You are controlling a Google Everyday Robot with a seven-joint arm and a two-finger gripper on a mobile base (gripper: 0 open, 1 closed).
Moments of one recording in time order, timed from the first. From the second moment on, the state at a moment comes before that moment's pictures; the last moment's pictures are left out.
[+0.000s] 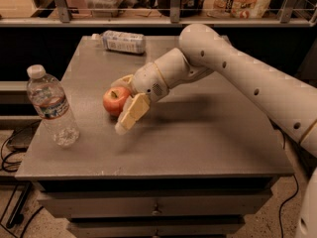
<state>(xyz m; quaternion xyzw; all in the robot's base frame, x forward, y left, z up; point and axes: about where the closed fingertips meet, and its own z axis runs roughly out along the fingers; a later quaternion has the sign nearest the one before) 0.523 0.120 0.851 -0.65 0.55 0.45 0.27</state>
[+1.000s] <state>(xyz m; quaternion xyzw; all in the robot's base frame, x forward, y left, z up) 0.498 0.126 0.850 -0.63 0.54 0.49 0.27</state>
